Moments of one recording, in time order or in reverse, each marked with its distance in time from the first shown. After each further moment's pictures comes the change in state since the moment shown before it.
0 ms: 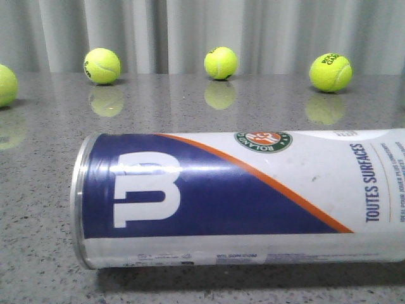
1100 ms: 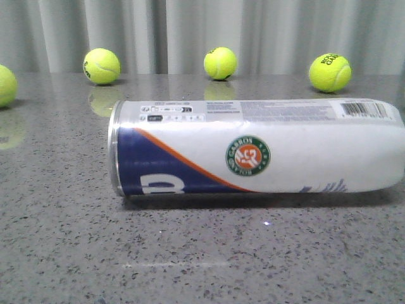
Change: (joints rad) left arm 0.000 0.000 0.000 0.000 -0.028 0.000; right arm 0.000 -0.873 0.565 -0.238 -0.143 0.142
